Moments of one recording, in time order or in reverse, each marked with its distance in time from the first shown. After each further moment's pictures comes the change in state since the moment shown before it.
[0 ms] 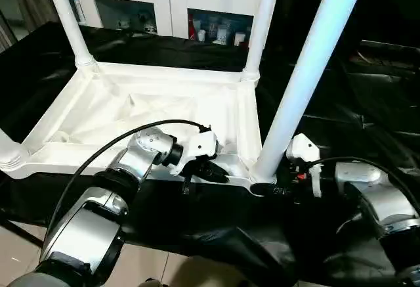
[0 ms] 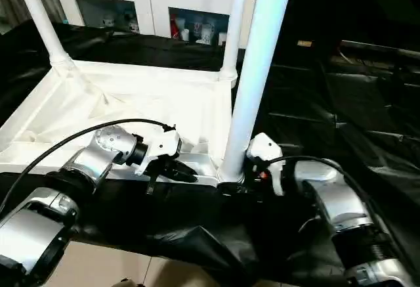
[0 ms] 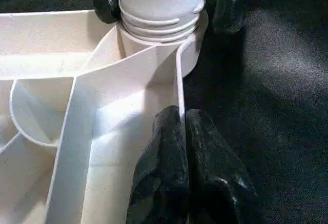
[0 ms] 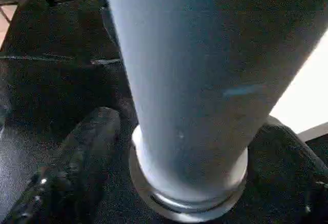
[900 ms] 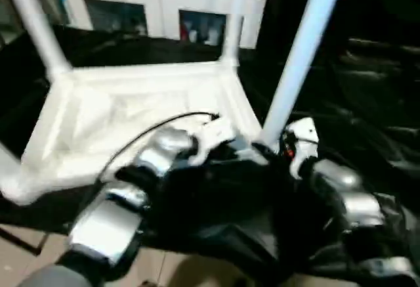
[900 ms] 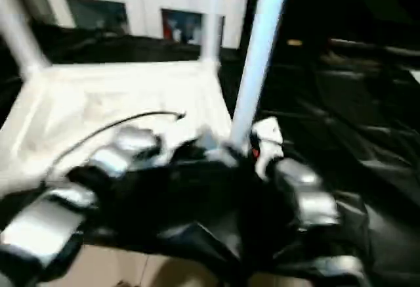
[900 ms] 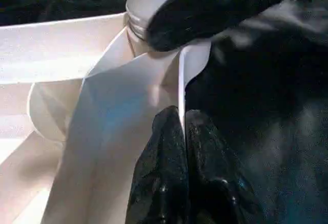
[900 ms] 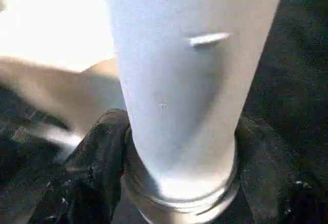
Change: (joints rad) left arm -0.103 -0.165 0.026 0.160 0.072 0.110 0.542; right arm -0.043 0.334 -0.221 0.161 -0.041 0.002 -0.762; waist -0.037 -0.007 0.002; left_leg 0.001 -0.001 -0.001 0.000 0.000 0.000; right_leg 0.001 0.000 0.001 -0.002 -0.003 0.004
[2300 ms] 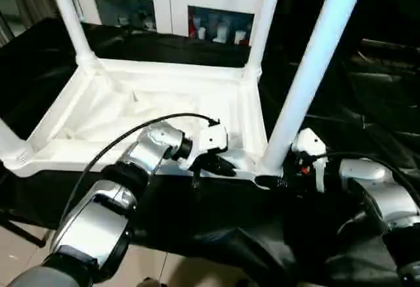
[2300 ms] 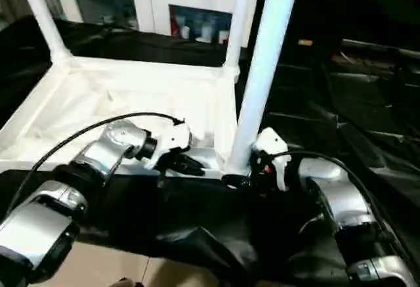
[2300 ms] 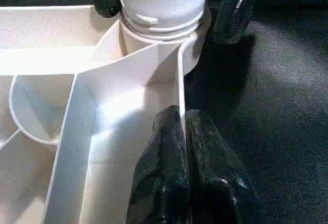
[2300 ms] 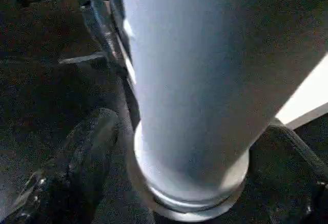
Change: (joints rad) left arm 0.060 0.133 -0.049 -0.189 -0.056 0.005 -0.482; right arm 0.013 -0.344 0.200 -0.113 0.035 -0.001 0.740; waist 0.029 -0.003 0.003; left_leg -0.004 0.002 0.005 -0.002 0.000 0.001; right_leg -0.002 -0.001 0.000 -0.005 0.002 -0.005
